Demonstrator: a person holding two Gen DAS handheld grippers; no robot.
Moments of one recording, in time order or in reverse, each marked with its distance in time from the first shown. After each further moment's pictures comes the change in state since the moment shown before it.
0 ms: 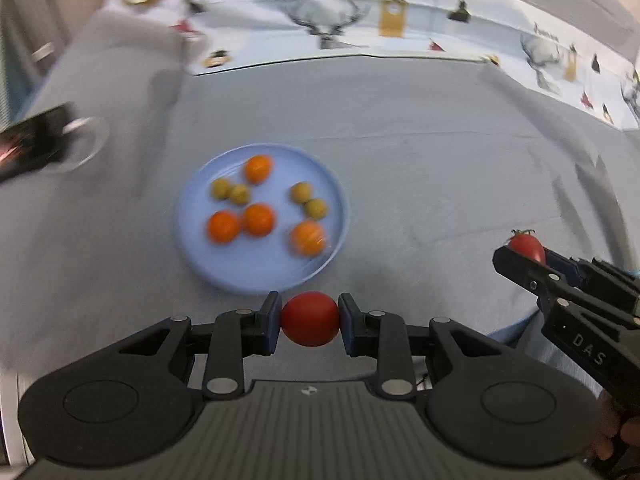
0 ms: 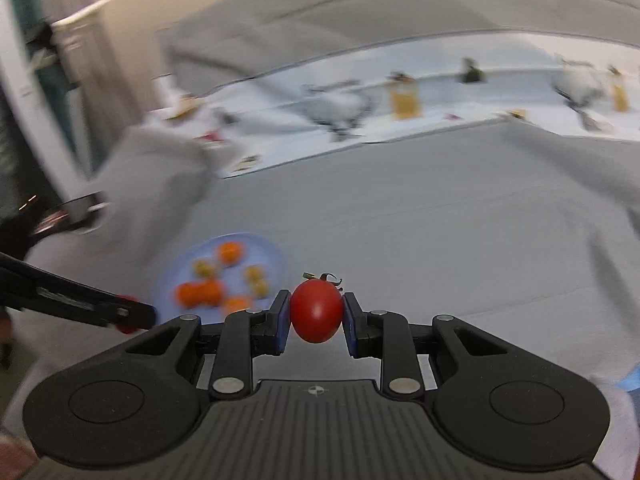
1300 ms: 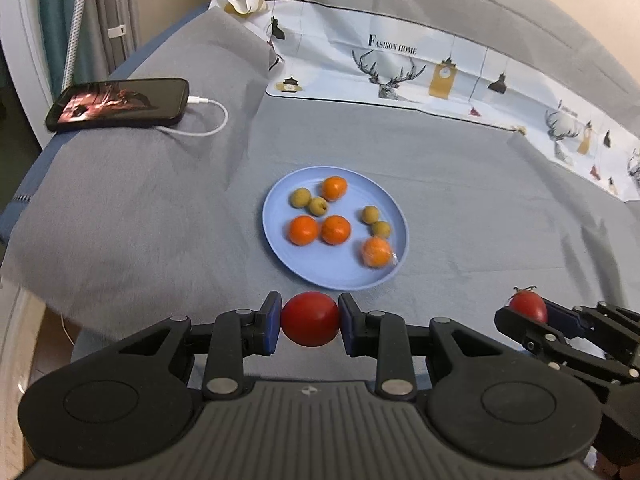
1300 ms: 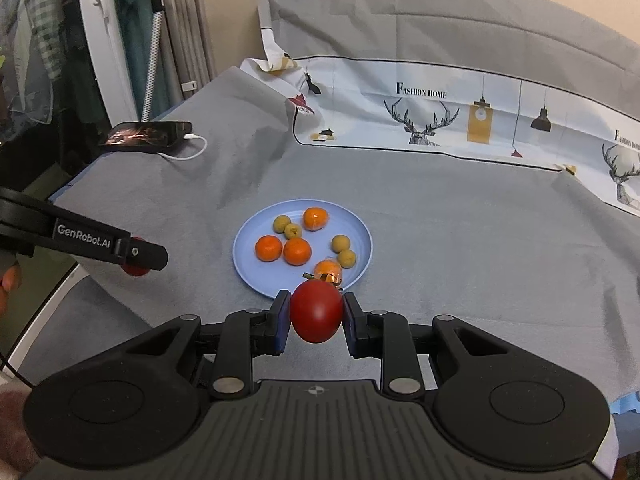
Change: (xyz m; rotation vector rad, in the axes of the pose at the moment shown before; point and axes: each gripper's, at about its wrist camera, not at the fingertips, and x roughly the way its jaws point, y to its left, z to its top) left arm -0.033 0.084 -0.036 -0.142 -0.130 -0.013; right arm -0.004 0.099 -0.012 -0.208 0.071 -0.050
